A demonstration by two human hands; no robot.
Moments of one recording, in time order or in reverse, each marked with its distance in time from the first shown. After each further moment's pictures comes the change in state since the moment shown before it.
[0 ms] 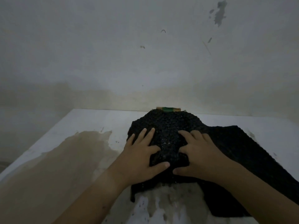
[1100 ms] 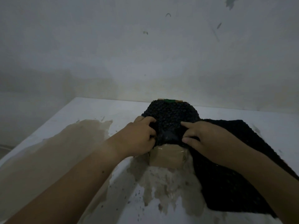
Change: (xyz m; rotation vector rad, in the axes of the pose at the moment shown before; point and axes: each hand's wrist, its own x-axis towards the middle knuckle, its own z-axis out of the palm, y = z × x) left_hand 0.034 -0.008 -0.016 0.056 -0.053 0.006; right_hand -0.001 0.033 -0.012 0.353 0.154 -0.118
